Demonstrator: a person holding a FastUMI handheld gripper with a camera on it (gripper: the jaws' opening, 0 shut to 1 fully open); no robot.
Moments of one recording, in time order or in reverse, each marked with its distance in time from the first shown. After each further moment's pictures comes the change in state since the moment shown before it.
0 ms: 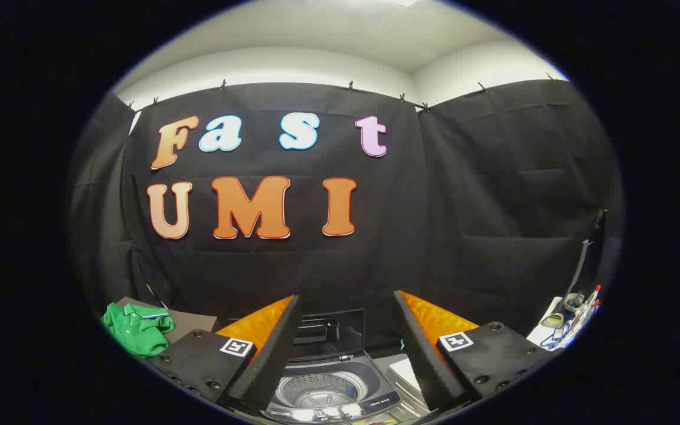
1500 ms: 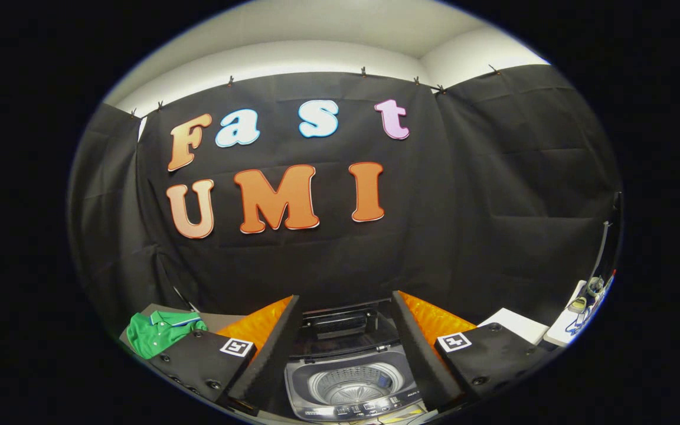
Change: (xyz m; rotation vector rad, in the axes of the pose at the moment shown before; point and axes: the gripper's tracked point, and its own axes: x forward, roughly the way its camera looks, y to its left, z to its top) arm 0.014 0.060 -0.015 0.065 0.089 0.124
